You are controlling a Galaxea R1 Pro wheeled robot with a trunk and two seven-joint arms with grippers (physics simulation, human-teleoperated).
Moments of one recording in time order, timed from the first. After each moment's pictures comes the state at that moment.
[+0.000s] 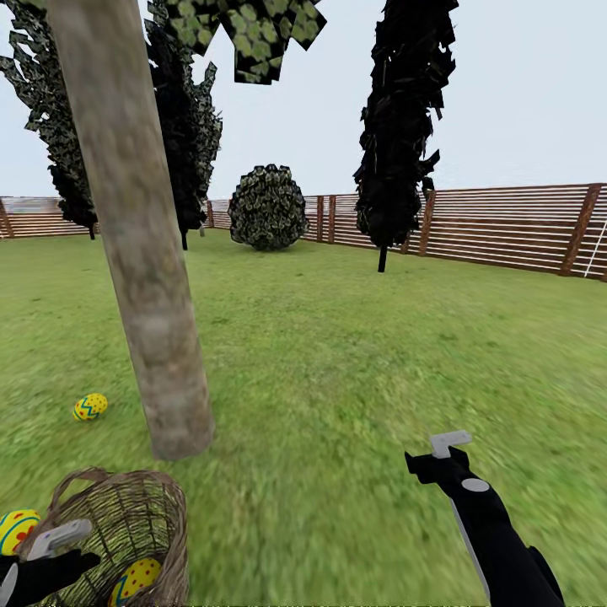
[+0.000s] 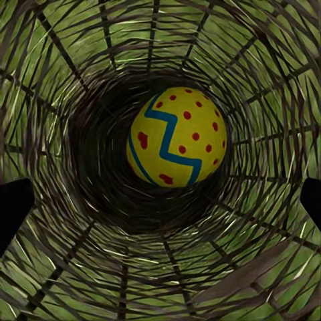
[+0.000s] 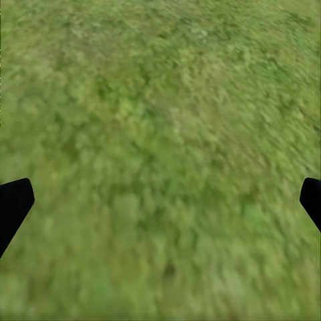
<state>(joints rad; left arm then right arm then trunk) -0.26 0.34 0.41 -0.88 0.05 0.76 -0.32 -0.32 -0.04 -0.09 -1.25 0.24 0.48 0.11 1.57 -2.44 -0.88</state>
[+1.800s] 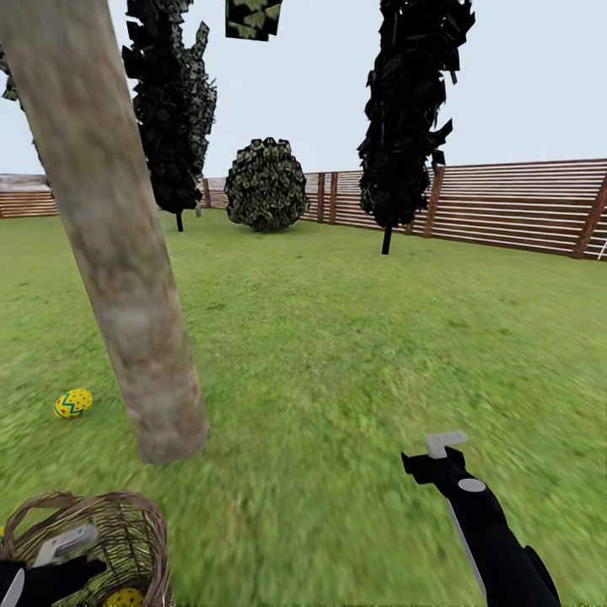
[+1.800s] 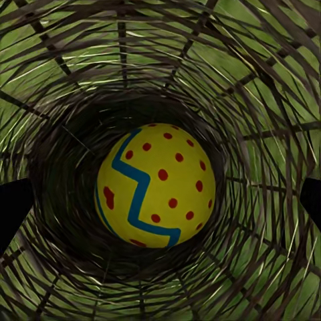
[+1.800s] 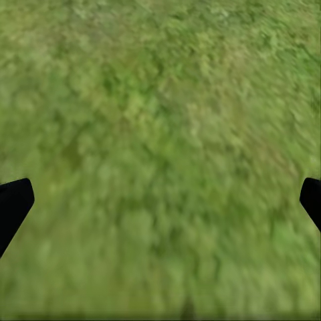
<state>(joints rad) -0.26 0.32 0.41 -0.85 0.05 0.75 -0.32 -0.32 -0.04 -0.08 -1.25 0.24 0.48 0.12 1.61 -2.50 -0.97</state>
